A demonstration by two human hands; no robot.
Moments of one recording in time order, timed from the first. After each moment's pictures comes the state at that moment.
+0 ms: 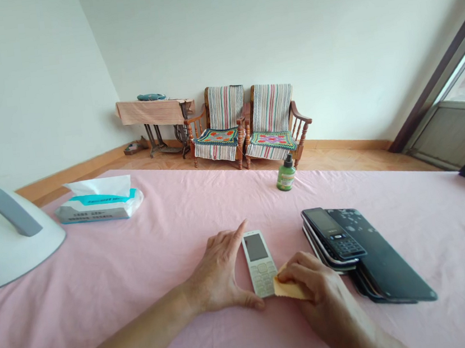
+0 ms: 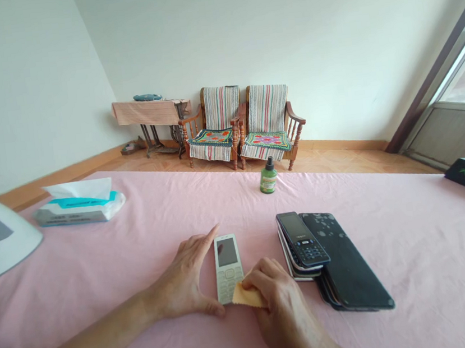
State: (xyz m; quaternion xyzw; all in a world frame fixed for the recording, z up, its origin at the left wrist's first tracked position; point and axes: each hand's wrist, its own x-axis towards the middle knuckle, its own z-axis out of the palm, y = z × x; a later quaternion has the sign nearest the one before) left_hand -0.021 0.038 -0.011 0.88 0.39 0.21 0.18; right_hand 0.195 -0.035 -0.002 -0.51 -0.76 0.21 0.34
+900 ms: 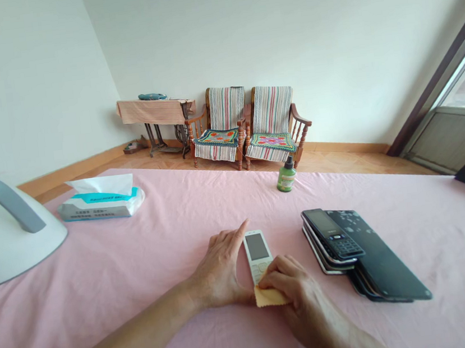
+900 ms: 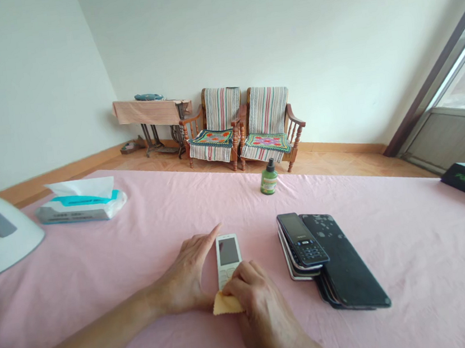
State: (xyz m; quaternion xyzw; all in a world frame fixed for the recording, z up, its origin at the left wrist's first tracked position) left_hand -0.019 0.037 -0.012 0.88 0.37 0.24 0.18; right_hand 0.167 -0.037 0.001 -0.48 -0.78 0.24 0.32
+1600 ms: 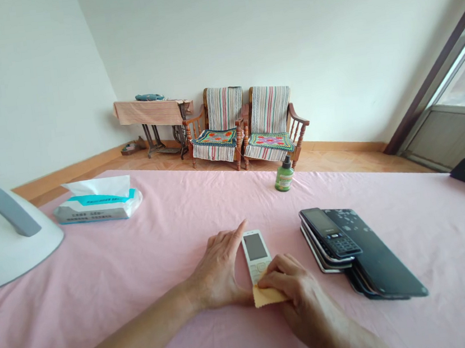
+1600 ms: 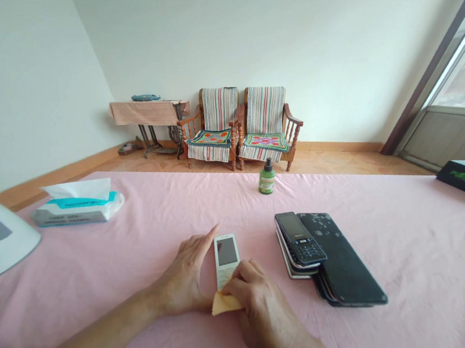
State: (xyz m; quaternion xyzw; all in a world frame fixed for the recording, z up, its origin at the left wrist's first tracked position) left_hand -0.019 0.036 -0.010 0.88 0.38 0.23 0.18; right_hand 0.170 -0.036 0.002 -0.48 -0.78 0.24 0.31
